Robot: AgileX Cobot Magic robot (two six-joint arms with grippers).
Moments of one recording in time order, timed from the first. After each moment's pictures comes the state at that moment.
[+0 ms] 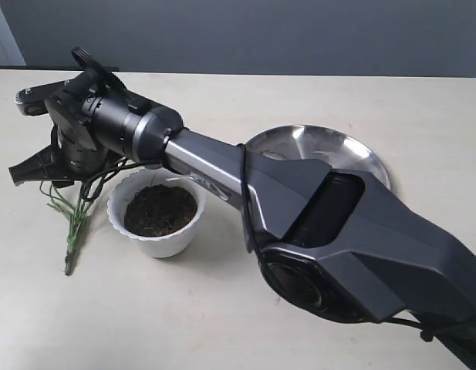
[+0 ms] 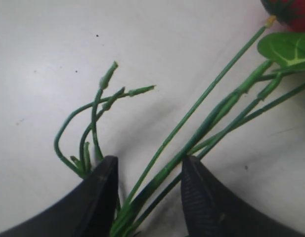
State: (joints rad) left arm -0.03 0.00 0.00 0.18 0.24 0.00; right arm 1.11 2.70 -2.58 -0.08 0.96 0.41
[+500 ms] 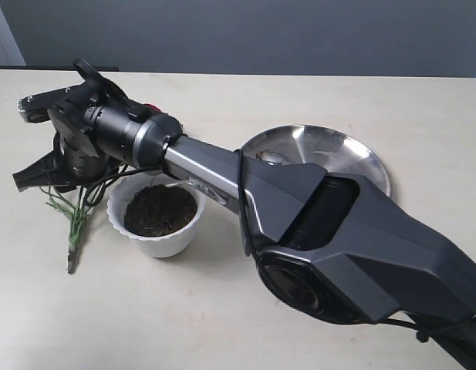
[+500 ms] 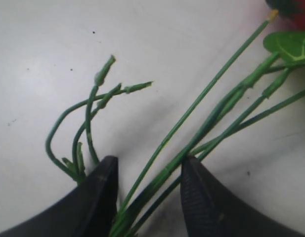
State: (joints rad) left arm -0.03 0.00 0.00 0.18 0.24 0.00; right arm 1.11 2.72 -2.58 -0.09 0.94 0.40
